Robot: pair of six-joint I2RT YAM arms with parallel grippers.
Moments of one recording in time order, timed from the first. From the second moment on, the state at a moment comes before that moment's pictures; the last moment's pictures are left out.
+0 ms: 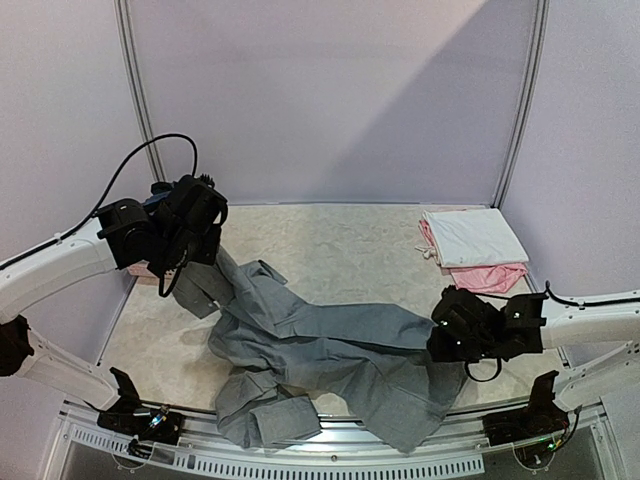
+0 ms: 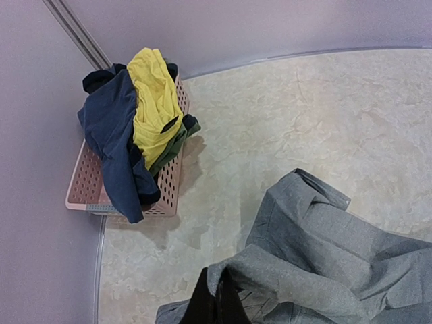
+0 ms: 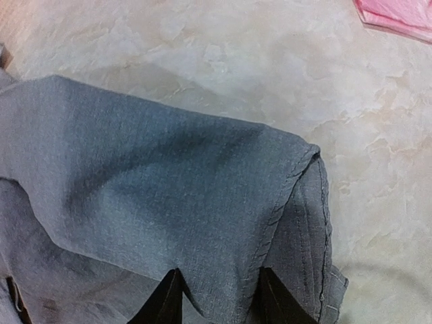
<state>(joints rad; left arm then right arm) -0.83 1.27 1.19 -0.82 -0.79 -0.41 1.05 1.16 0.60 -0.55 0.37 0.97</state>
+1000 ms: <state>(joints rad) -0.82 1.27 1.18 -0.82 -0.79 -0.41 1.05 1.21 0.72 -0.61 0.44 0.91</state>
